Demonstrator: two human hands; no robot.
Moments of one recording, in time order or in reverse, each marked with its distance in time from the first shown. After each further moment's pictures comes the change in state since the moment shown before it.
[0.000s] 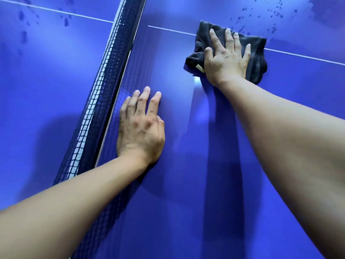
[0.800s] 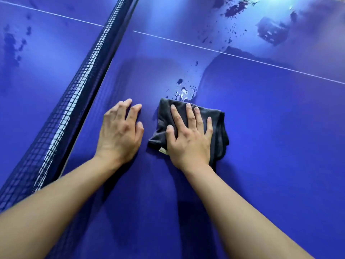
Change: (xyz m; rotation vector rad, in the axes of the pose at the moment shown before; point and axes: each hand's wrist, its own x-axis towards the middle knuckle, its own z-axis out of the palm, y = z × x) left_hand -0.088 0.005 -0.008 -0.021 0.029 0.086; right_hand -0.277 0.038 0.010 0.023 0.023 -0.114
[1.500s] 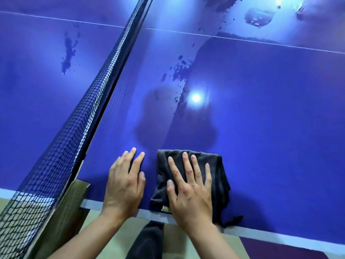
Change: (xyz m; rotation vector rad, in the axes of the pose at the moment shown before) left_hand -0.316 0.051 -0.058 0.019 -0.080 -0.022; right_hand -0.330 0.027 -0.006 0.067 -0.013 -0.150
